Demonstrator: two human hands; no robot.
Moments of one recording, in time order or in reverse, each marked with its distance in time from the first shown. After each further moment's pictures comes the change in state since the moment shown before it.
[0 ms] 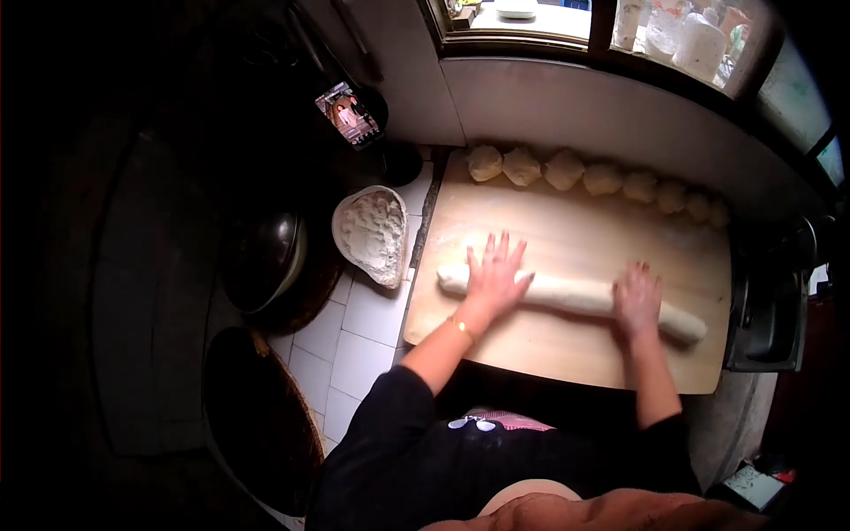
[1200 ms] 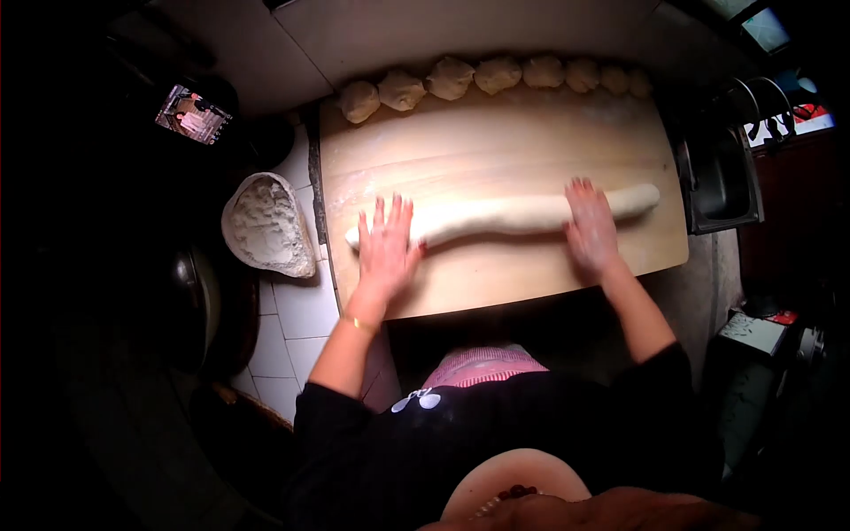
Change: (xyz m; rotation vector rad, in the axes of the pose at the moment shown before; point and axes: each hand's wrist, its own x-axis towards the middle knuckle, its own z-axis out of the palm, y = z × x) left_hand -0.037 -0.067 0.012 0.003 0.021 0.293; right_hand -0.070 -0.012 -0.038 0.187 0.109 -0.136
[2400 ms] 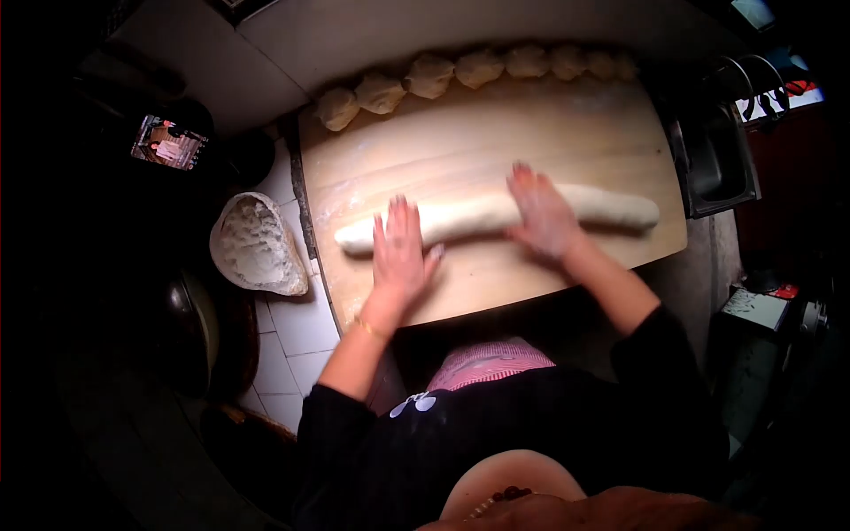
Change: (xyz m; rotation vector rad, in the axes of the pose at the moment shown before) left_hand 0.015 0.031 0.012 -0.010 0.036 0.048; right_hand 0.053 -0.045 0.016 0.013 -0.243 -0.107
